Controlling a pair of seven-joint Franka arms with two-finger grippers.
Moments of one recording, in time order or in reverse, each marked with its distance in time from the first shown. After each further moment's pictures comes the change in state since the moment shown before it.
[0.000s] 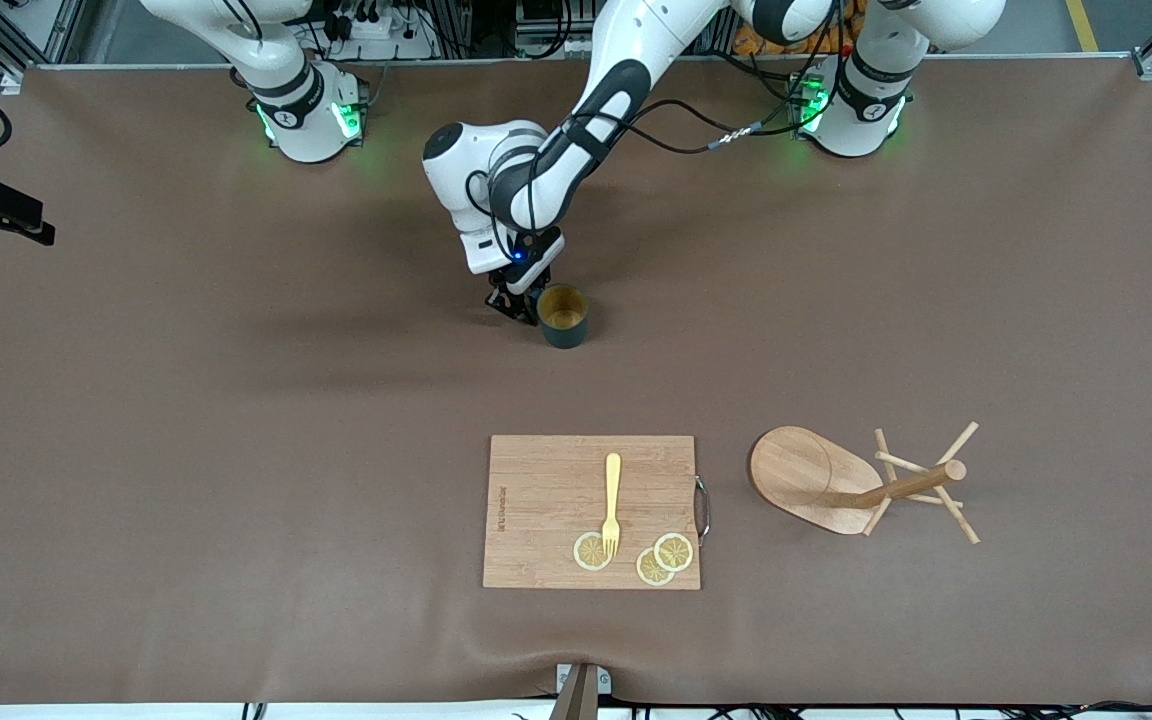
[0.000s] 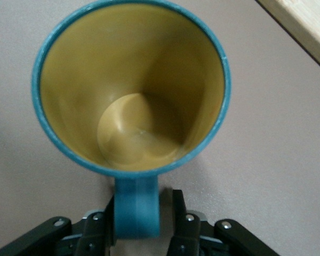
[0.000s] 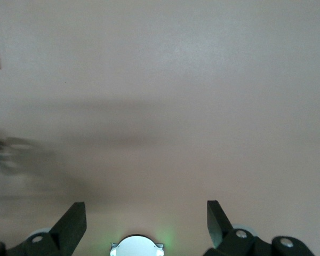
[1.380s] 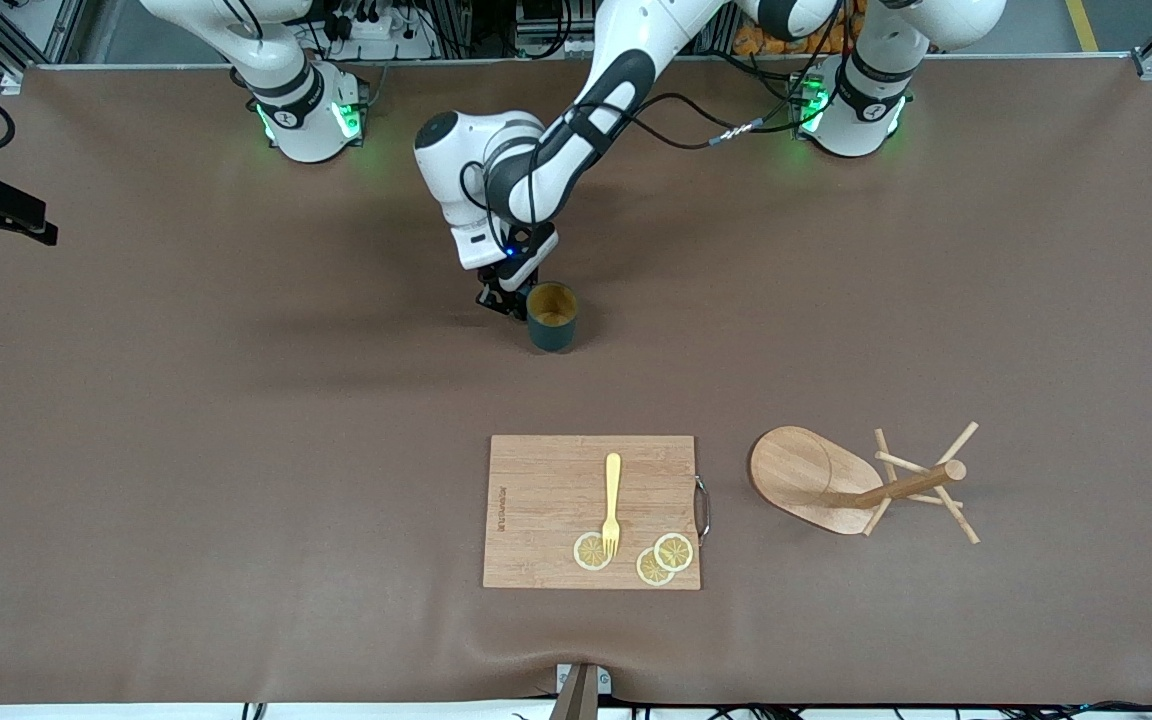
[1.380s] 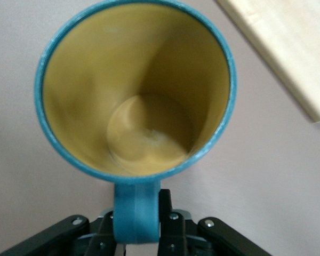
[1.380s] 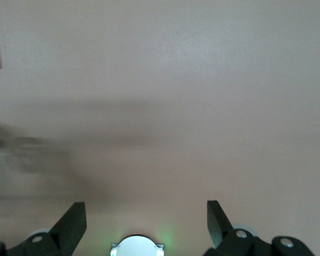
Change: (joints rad) left arm 0.016 -0.051 0.001 0.040 -0.033 0.000 0.003; right arm 0.000 0.000 0.005 0.000 0.000 0.000 0.001
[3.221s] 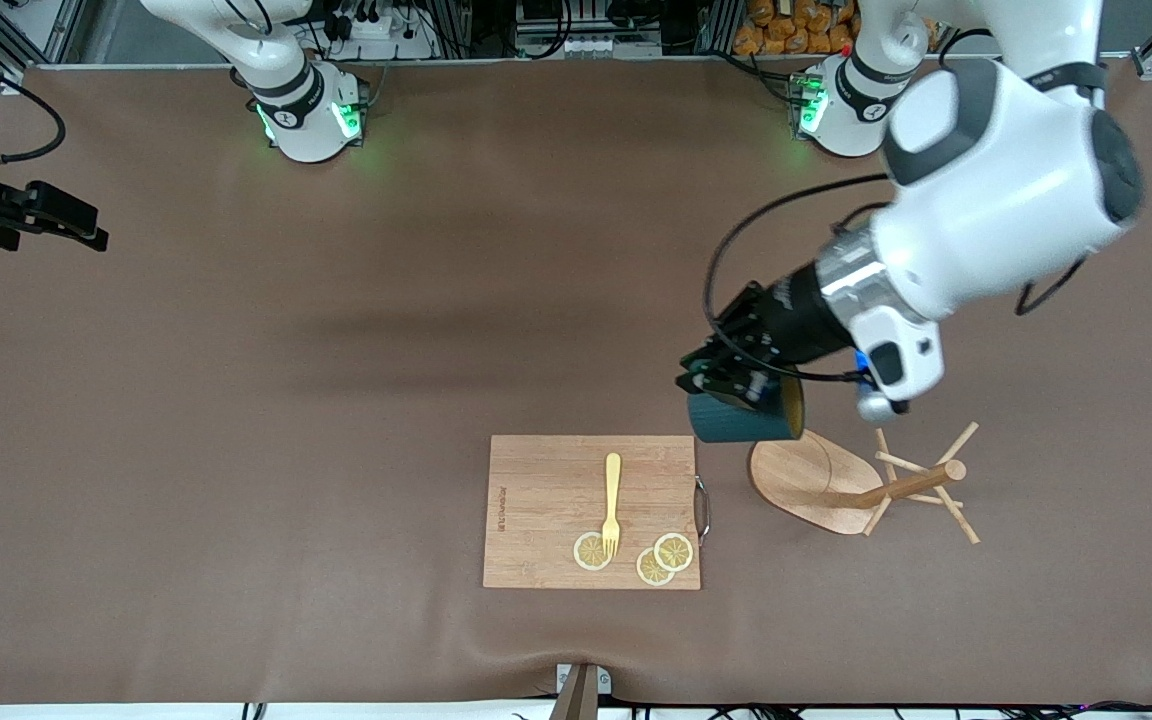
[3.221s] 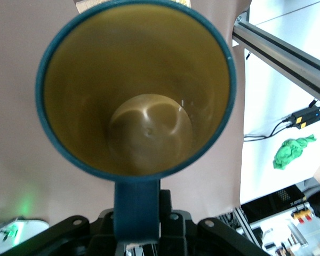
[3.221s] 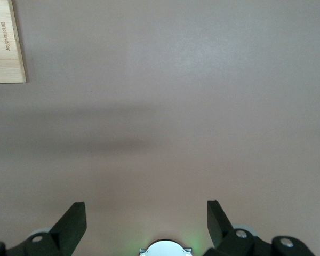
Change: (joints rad) left arm 0.745 -0.511 0.012 -0.025 -1.023 -0.161 0.855; right arm 0.001 -0.002 0.081 -0.001 0.045 0.014 0.147
